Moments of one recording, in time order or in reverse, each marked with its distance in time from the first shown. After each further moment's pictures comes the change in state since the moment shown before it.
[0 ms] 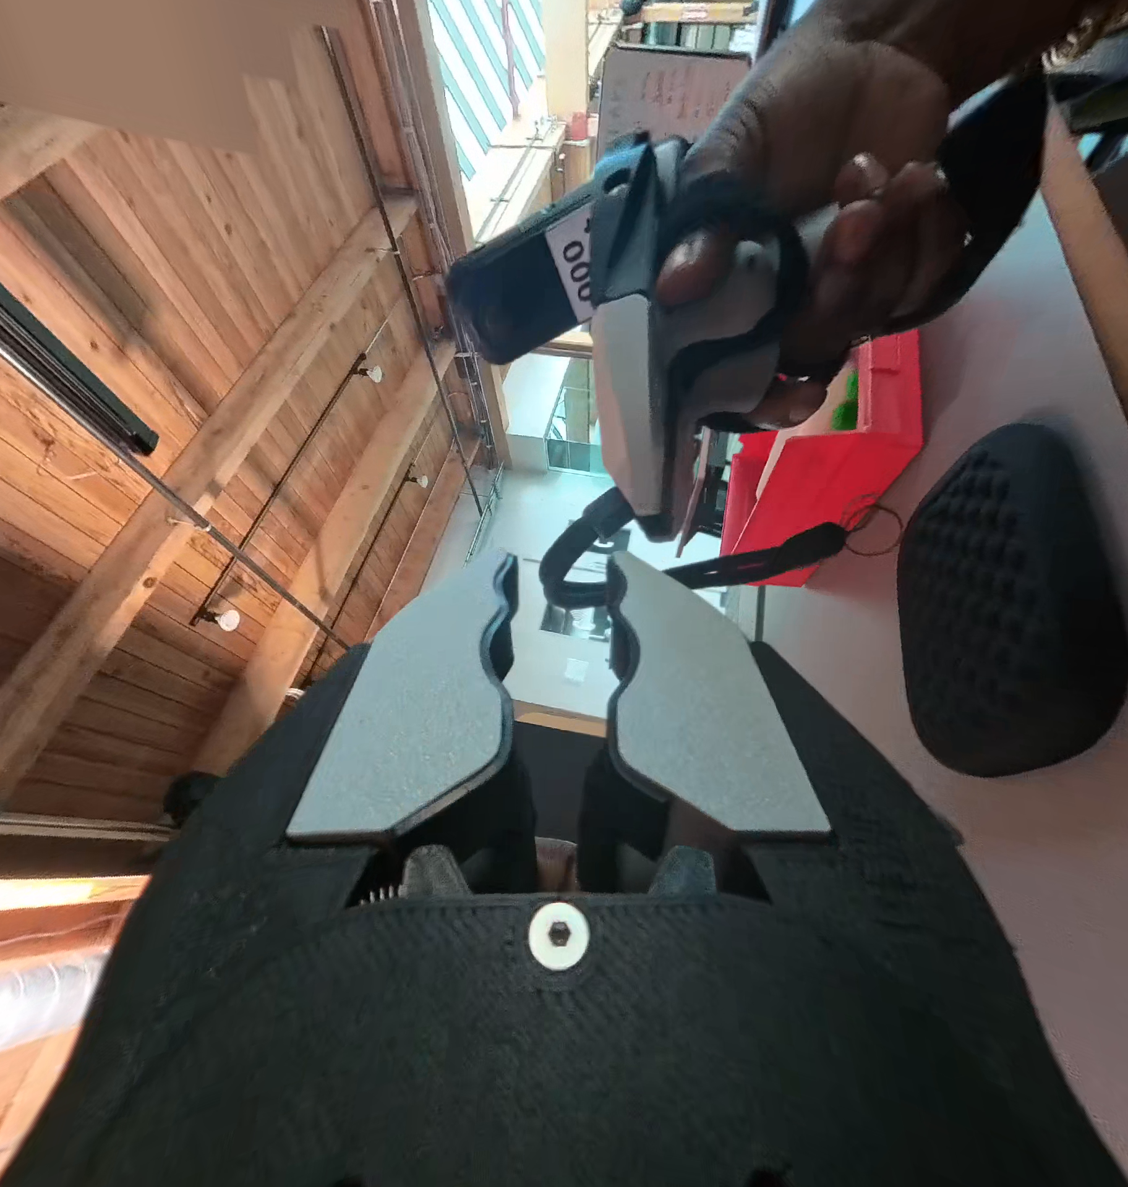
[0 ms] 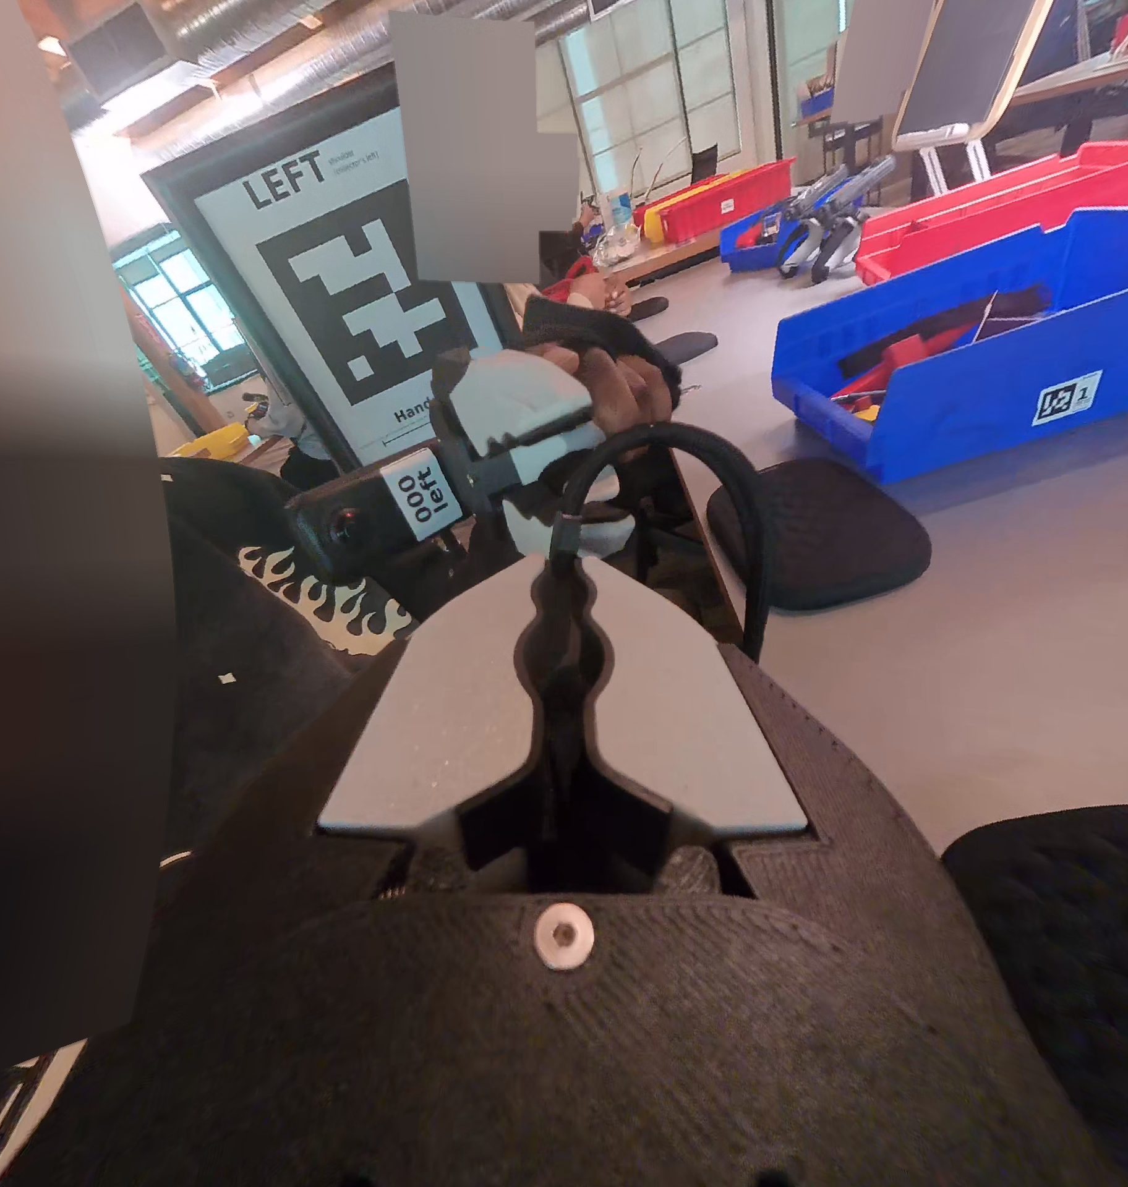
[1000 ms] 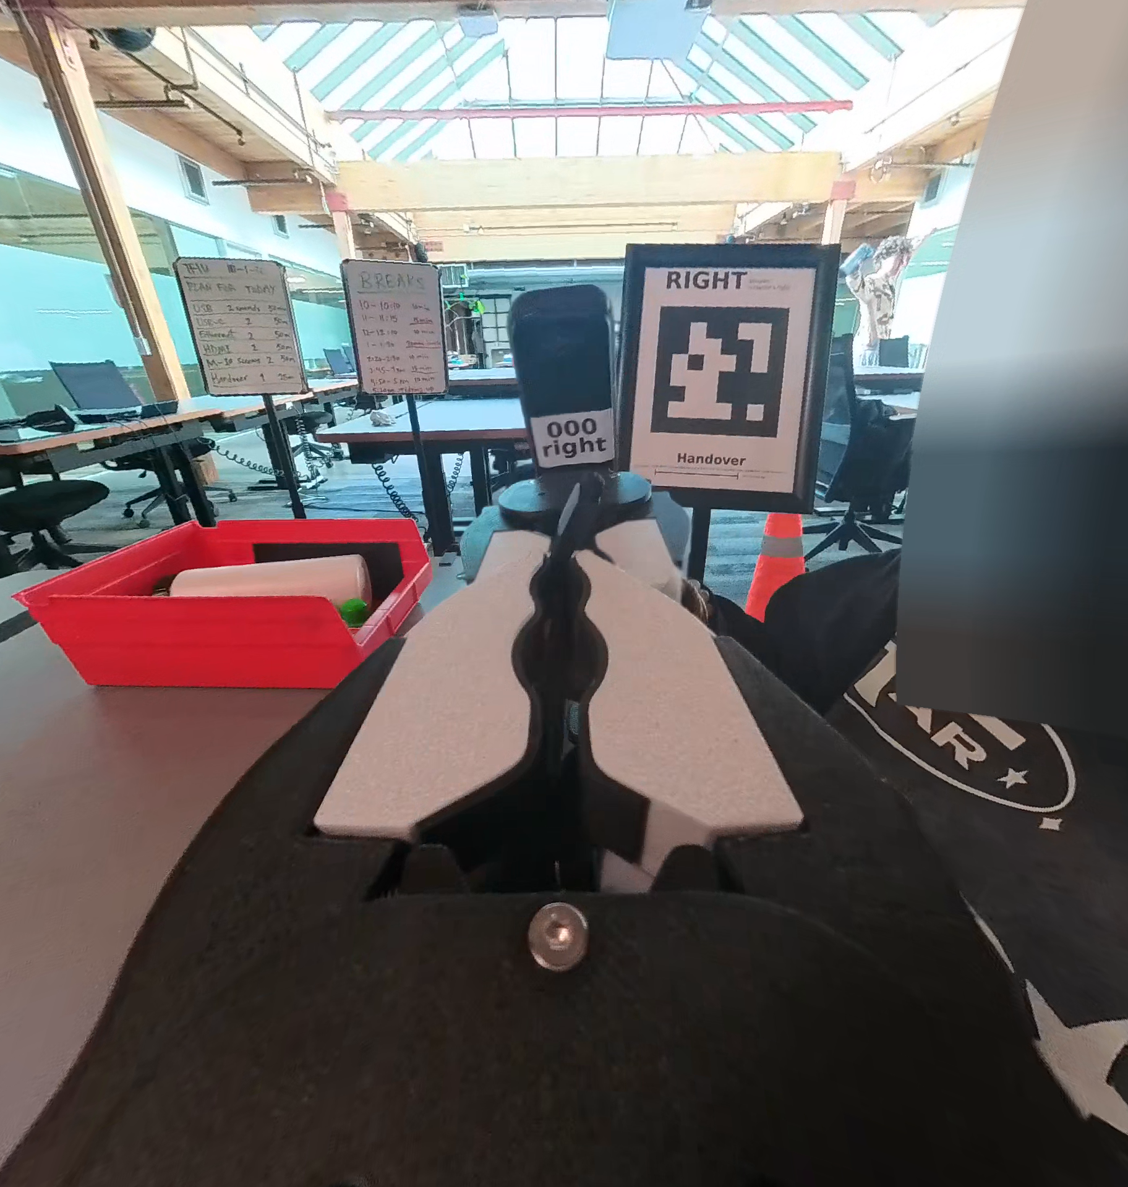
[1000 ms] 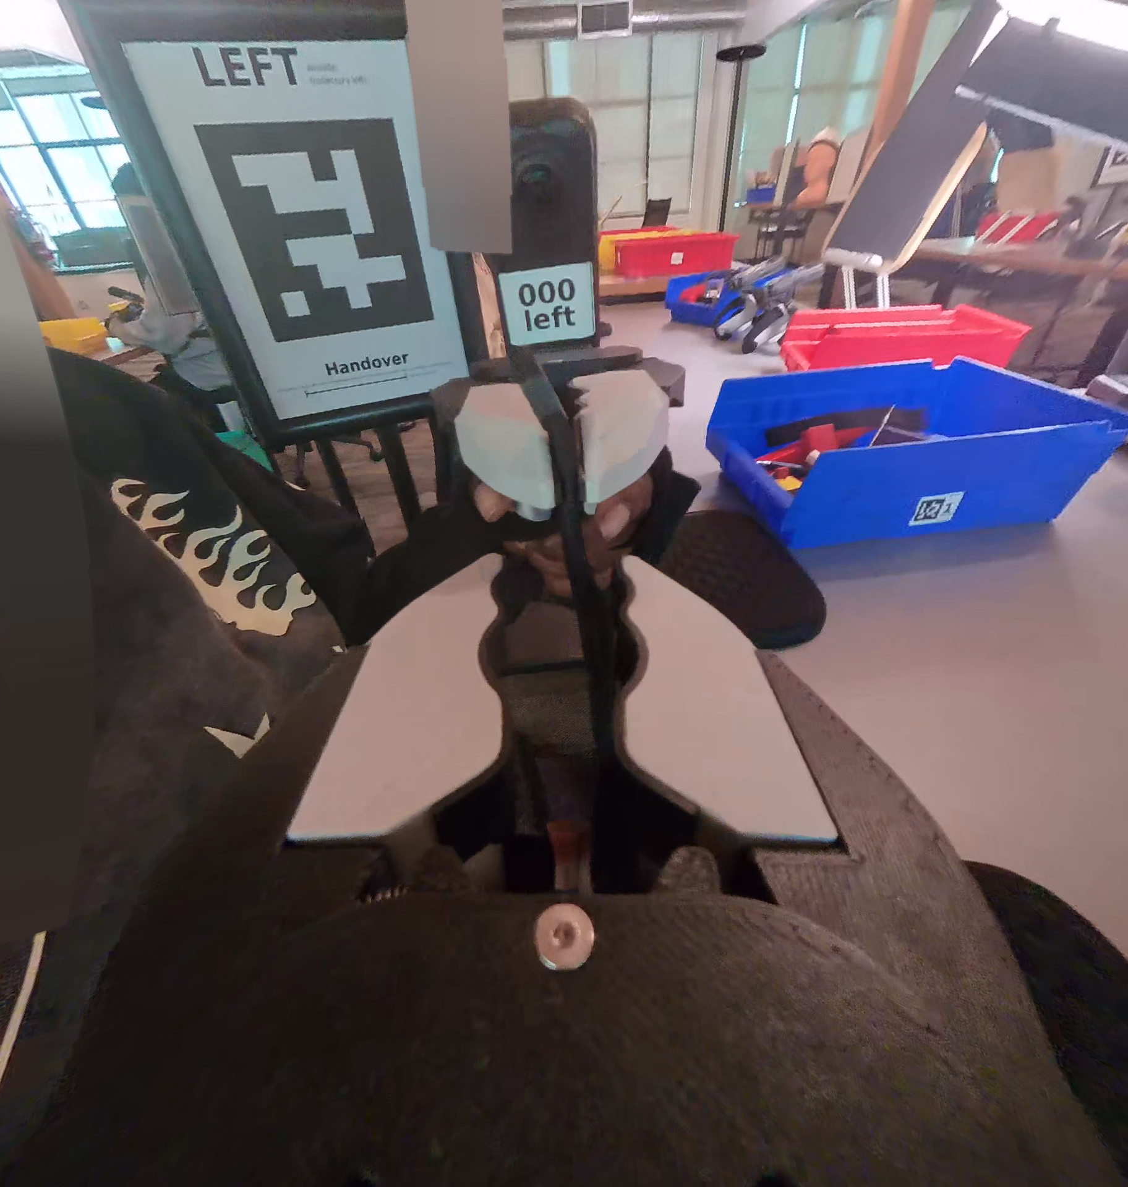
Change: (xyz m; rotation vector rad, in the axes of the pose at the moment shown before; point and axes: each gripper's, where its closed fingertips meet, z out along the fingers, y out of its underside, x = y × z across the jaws) left arm -0.006 -0.025 0.001 0.329 0.496 -1.540; right arm -0.001 -0.001 0.011 0.006 0.096 -0.271
